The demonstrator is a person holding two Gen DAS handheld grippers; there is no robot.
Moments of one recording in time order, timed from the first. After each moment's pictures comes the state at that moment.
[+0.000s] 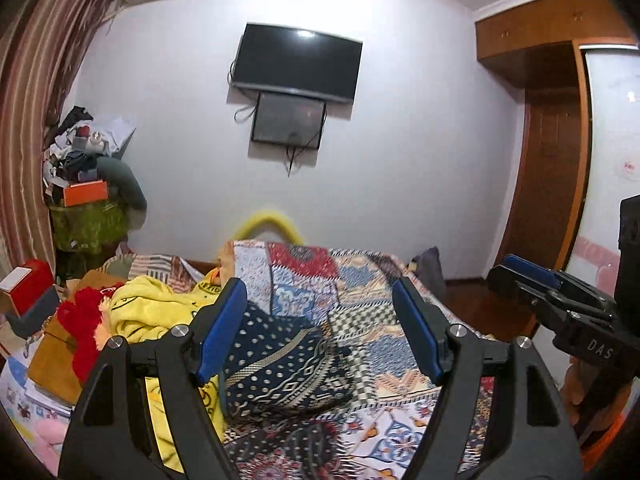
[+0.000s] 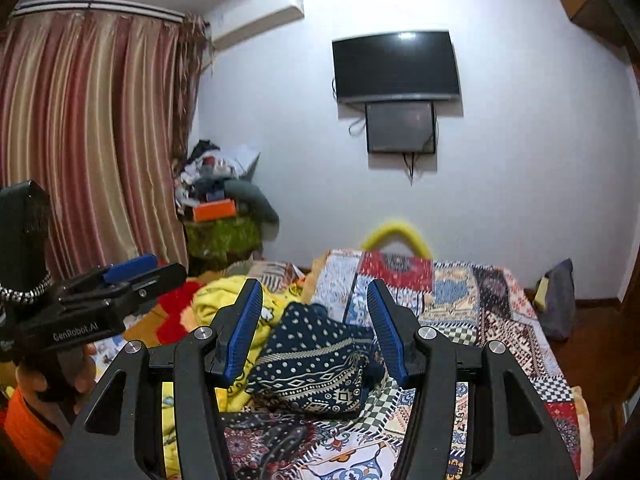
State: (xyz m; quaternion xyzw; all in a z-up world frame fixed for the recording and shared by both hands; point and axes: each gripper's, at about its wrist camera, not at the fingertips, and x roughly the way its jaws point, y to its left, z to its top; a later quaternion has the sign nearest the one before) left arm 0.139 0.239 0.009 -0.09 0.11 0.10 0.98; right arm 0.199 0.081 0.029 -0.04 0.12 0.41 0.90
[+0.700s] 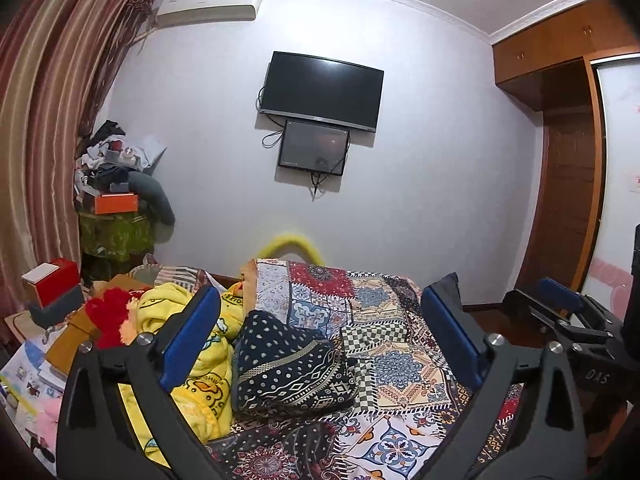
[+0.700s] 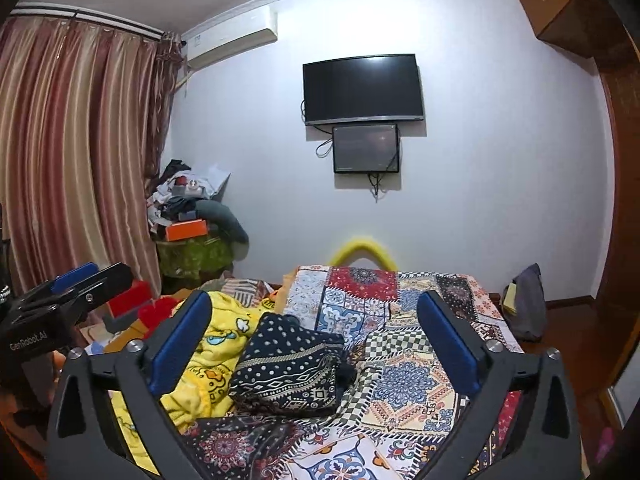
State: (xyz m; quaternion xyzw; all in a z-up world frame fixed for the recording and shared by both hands) left arm 0.099 0.215 0.013 -0.10 0.08 0.15 0.98; right arm 0.190 0.063 0.024 -0.02 0.09 0.36 0.93
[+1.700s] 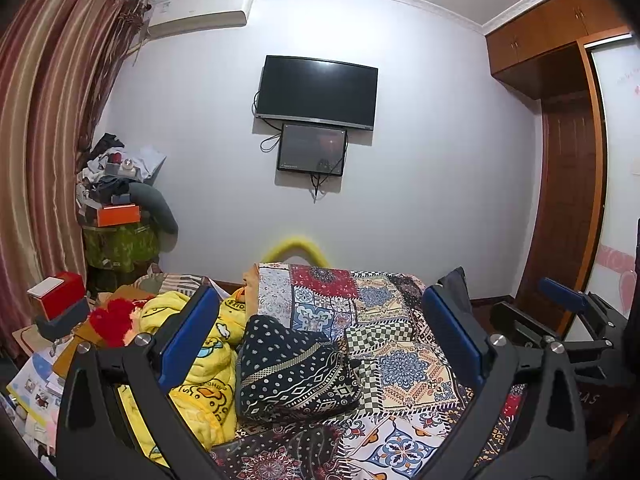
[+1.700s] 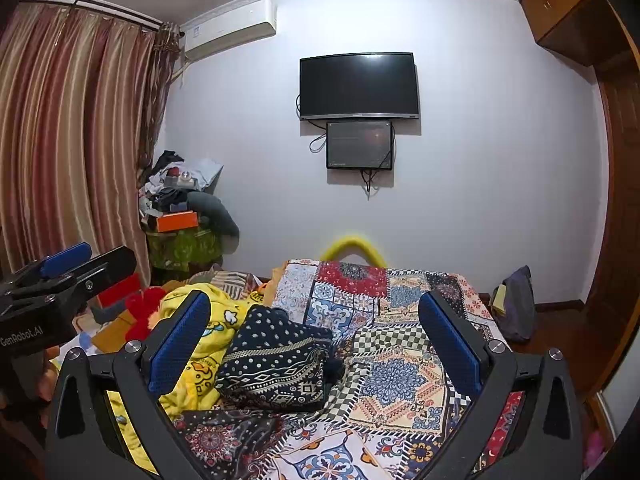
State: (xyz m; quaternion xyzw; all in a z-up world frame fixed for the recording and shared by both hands) left arm 0.108 0.201 0.015 -0.07 0.08 0.16 0.98; right arm 0.183 0.058 0.023 -0.04 0.10 0.35 0.93
